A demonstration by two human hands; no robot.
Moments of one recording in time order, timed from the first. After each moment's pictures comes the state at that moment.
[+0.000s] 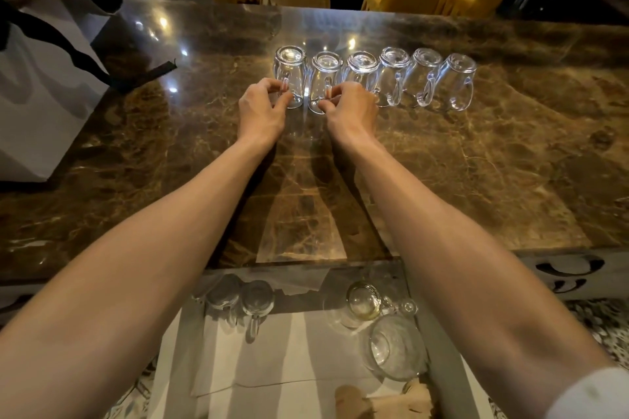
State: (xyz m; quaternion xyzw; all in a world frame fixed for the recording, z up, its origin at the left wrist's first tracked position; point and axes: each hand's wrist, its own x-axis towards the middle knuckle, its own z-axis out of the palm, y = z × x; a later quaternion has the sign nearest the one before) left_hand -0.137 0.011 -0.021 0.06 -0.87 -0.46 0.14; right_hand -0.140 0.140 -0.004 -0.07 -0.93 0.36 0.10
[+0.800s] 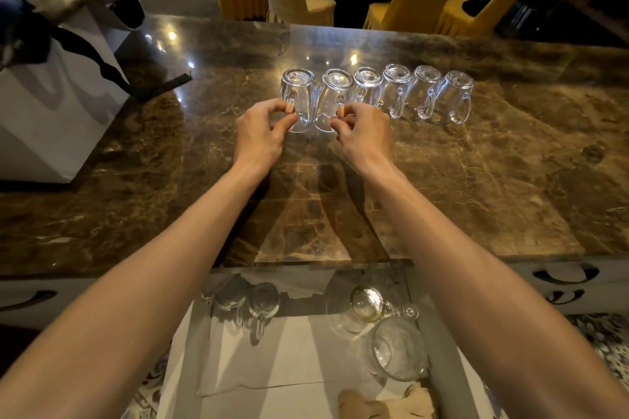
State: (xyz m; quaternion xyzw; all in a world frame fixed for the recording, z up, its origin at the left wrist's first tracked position) left_hand -0.094 -0.003 -0.009 0.01 -0.84 -0.52 0.15; right_hand -0.099 0.148 0.009 -0.02 -0.93 0.36 0.12
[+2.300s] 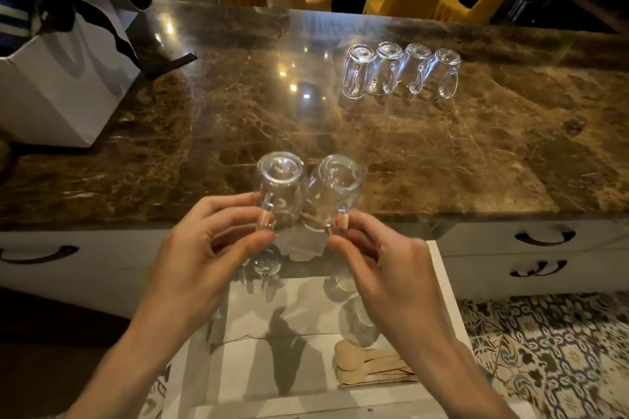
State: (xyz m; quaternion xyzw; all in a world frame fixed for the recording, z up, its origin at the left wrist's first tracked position) left_hand 0.148 -0.036 0.017 -0.03 -0.81 -0.58 0.04; right_hand 0.149 0.168 0.016 0.09 -0.88 0.45 0.09
